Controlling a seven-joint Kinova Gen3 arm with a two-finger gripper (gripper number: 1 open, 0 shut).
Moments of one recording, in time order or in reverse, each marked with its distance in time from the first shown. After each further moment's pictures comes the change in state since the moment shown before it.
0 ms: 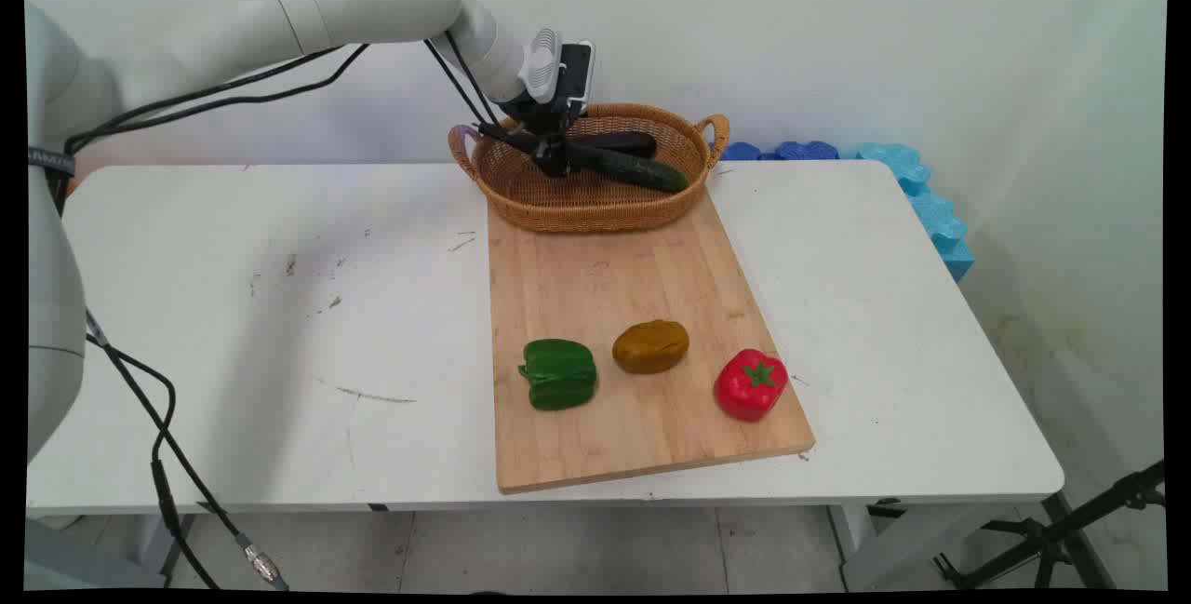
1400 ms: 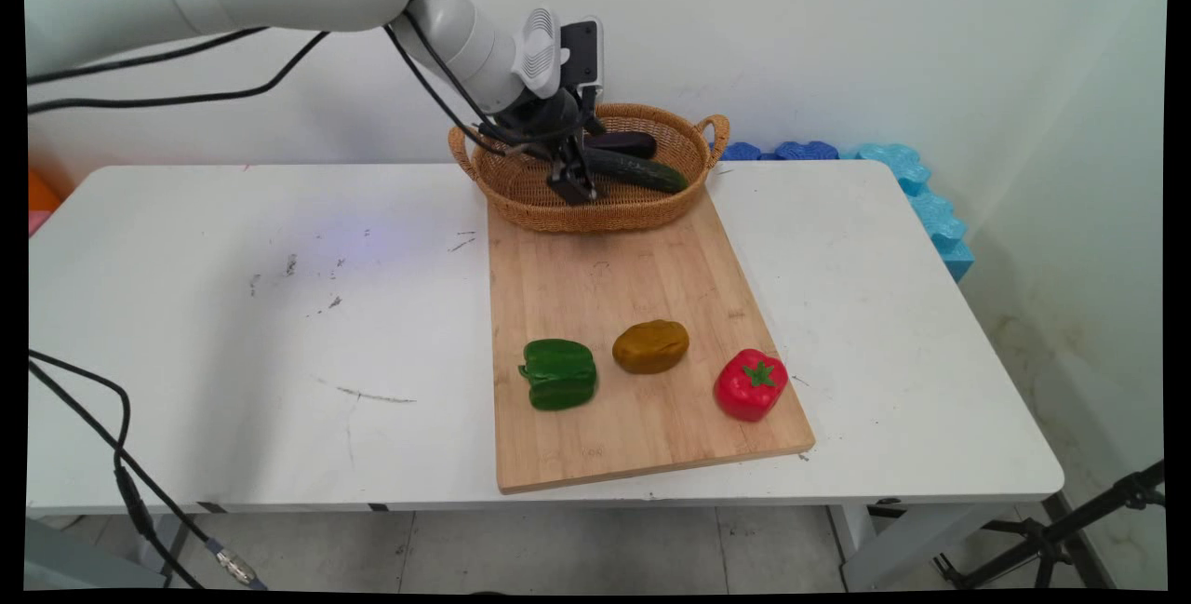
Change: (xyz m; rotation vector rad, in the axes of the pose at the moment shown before) arm 0.065 0.074 -0.108 -0.068 0.111 -0.216
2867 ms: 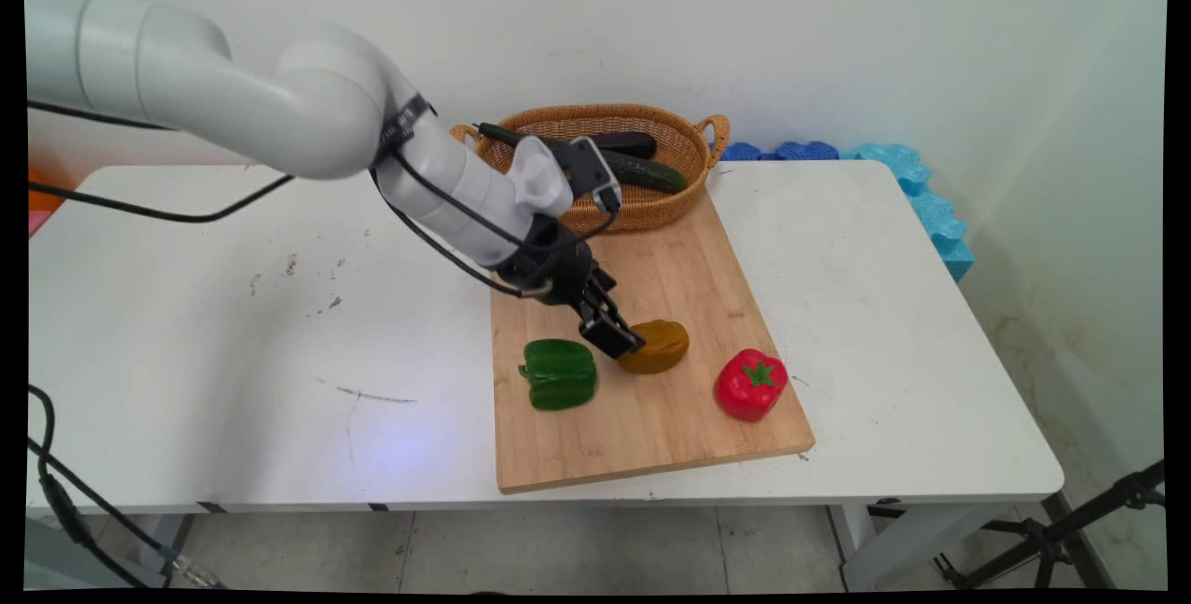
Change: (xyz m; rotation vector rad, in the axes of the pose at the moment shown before) arm 0.000 0.143 0.005 -0.212 0.022 -0.501
